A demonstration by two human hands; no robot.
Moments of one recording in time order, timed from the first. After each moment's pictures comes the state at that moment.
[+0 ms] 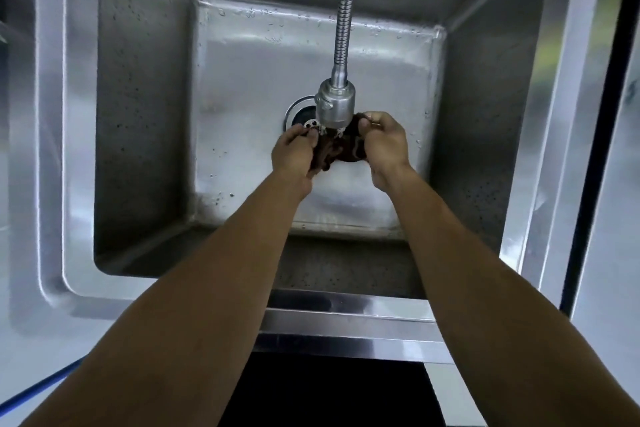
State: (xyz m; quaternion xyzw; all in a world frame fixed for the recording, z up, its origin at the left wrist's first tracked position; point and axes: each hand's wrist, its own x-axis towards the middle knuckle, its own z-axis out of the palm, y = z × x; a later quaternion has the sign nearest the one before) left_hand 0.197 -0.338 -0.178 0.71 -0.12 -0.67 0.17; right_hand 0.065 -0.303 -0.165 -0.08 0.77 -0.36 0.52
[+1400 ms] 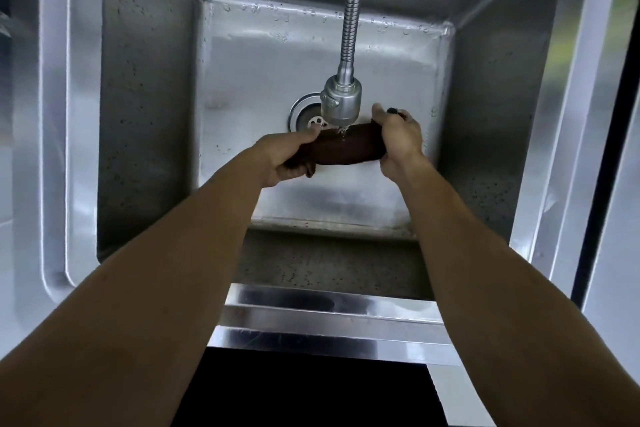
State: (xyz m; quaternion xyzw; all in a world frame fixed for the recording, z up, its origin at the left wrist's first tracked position) left_hand 0.239 -0.367 -0.183 0.68 -0.20 -0.71 -0.03; right_hand 0.052 -0.316 -0.168 0.05 0.76 -0.38 0.53
